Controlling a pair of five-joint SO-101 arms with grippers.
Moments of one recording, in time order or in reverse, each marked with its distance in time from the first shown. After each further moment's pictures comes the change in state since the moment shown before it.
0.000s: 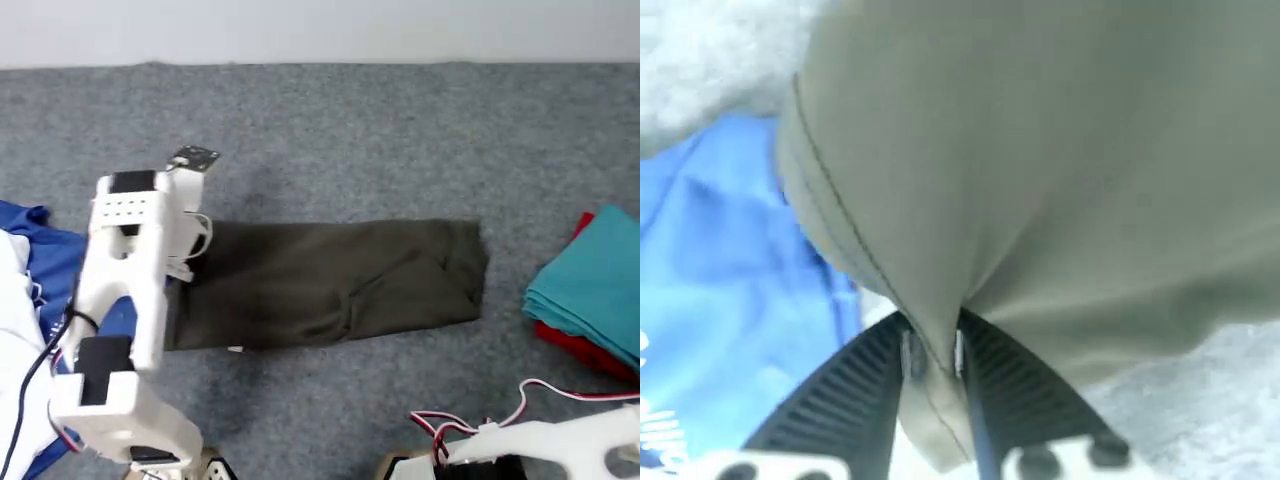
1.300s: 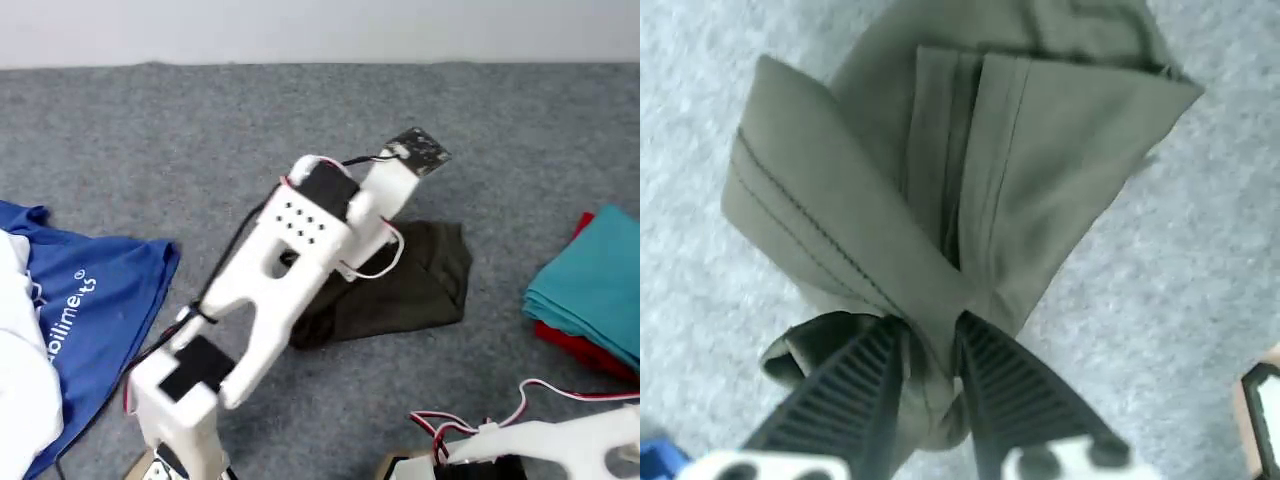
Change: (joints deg) left arm 44.1 10.3 -36.7 11.1 12.0; right arm 0.0 0.0 0.0 0.0 0.0
